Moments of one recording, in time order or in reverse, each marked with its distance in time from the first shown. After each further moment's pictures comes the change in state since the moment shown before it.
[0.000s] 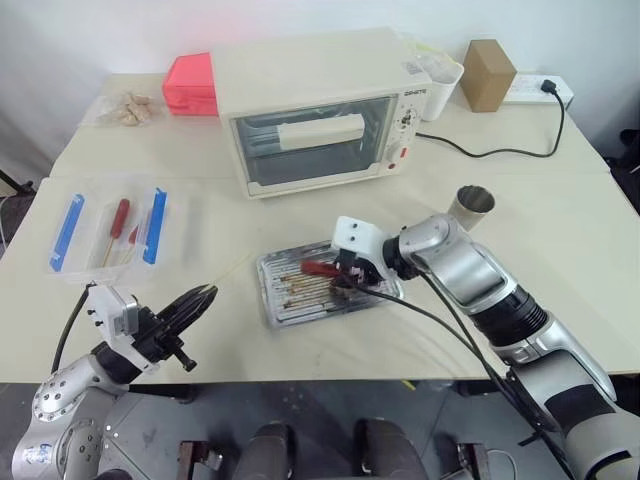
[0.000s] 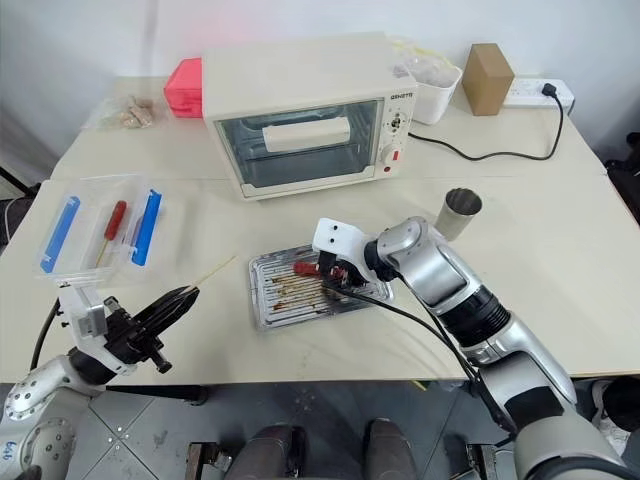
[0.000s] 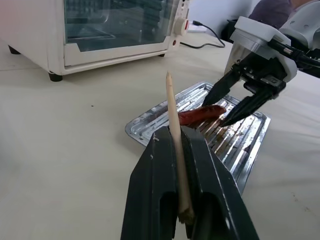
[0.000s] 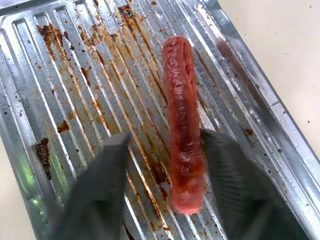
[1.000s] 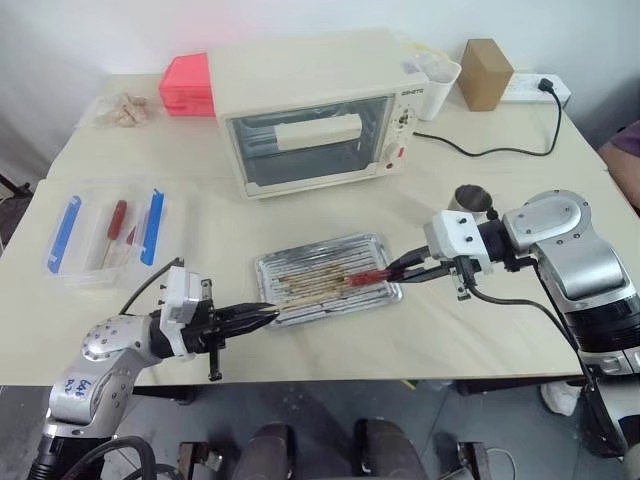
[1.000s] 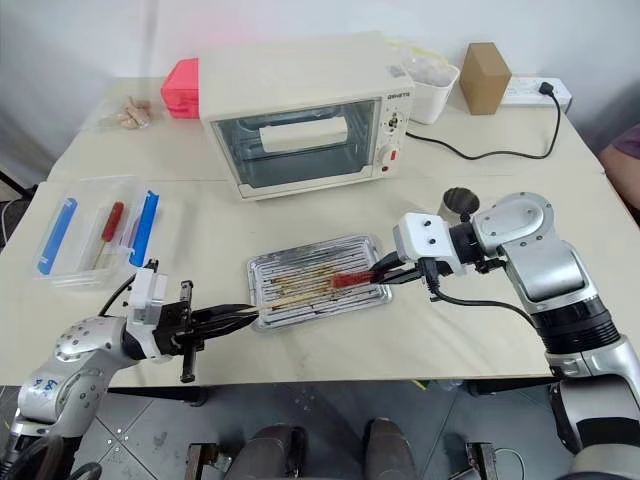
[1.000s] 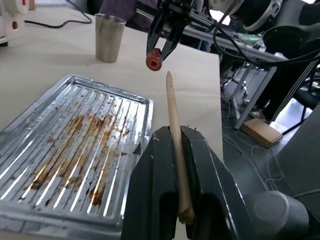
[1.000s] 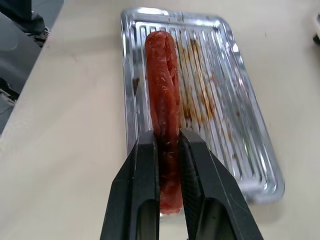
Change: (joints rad) left arm -0.265 0.142 -0.272 0.101 0.004 0.078 -0.326; right arm 0.146 -0.314 -0.291 -0.020 0.222 -0.590 0.439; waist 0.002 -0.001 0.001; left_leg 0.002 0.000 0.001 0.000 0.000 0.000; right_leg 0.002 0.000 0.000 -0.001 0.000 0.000
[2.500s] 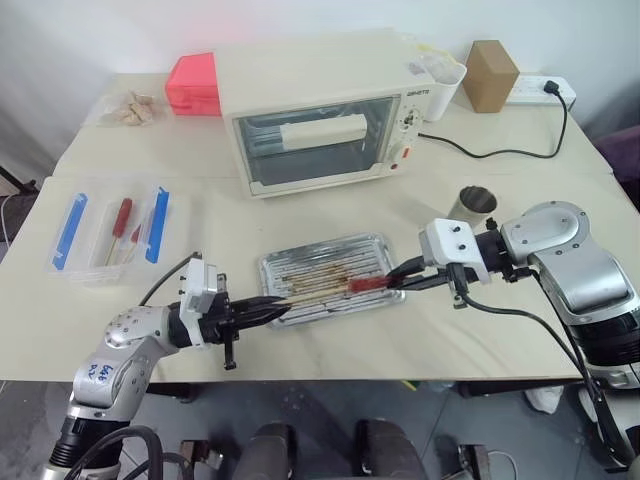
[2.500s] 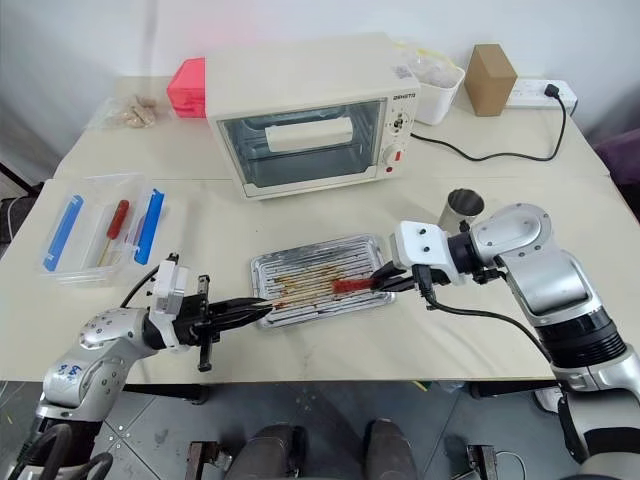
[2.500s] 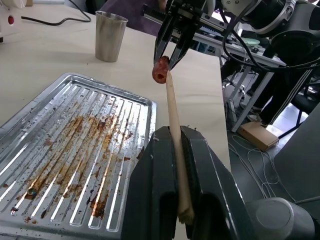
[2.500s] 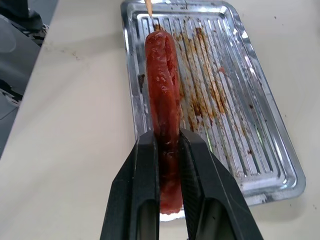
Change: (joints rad) left arm -0.071 -0.041 -0.050 0.054 0.031 0.012 0.017; right arm 0.055 -0.025 0.005 -0.082 -0.017 0.102 -0.056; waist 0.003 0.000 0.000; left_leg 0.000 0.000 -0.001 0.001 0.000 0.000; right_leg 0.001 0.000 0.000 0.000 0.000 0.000
